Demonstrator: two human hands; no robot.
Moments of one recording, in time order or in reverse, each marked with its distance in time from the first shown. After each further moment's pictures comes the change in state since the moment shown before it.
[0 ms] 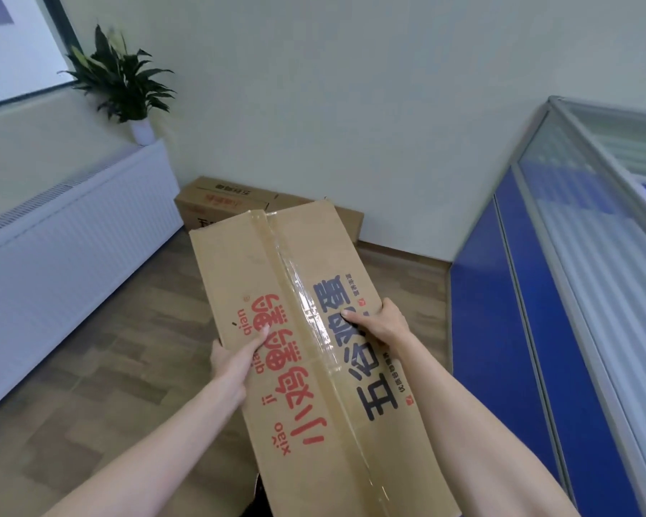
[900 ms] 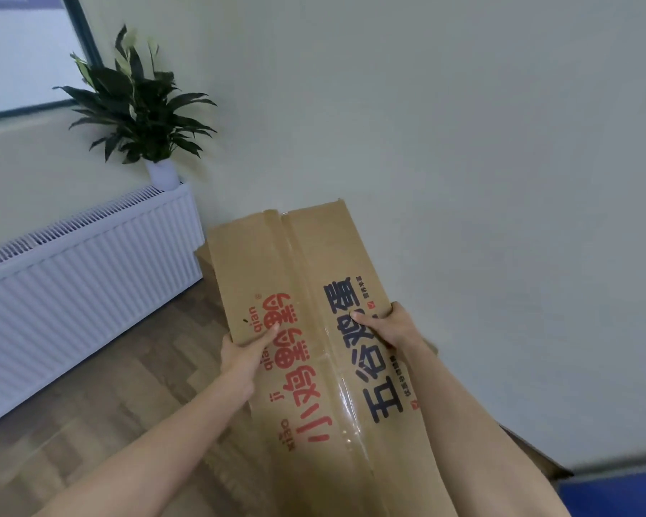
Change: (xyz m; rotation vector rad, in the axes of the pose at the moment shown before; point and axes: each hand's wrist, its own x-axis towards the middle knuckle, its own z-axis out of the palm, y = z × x) left_hand 0.598 0.362 0.321 -0.208 0.250 0.002; right_hand 0.720 -0.436 -0.002 -0.114 -0.202 -0.110
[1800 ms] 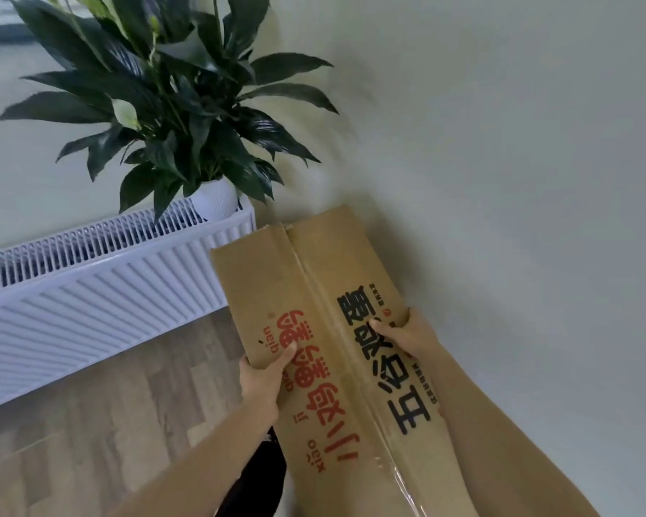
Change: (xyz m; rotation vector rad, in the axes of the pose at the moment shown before) left_hand 0.569 0.193 0.105 -0.299 0.368 -0.303; right_hand 0.603 -0.332 0.243 -0.474 -0.342 0.022
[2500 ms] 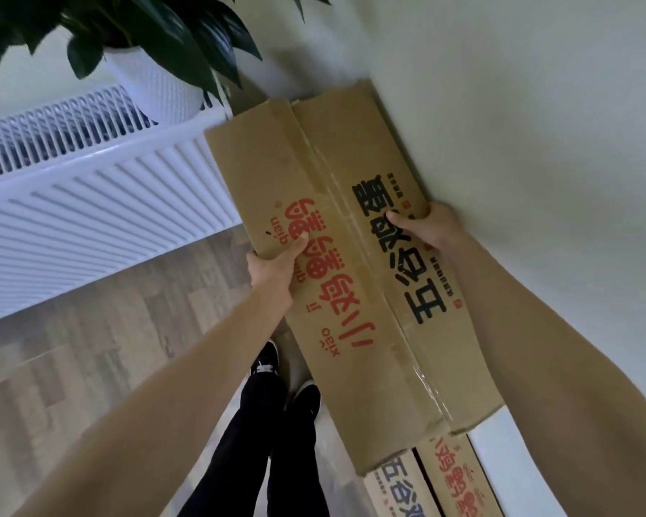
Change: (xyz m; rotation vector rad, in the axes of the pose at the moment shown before) left_hand 0.130 0.037 0.108 0.043 0.160 -0.046; right_hand 0.182 -0.036 -0.006 -0.043 -0.027 -0.012
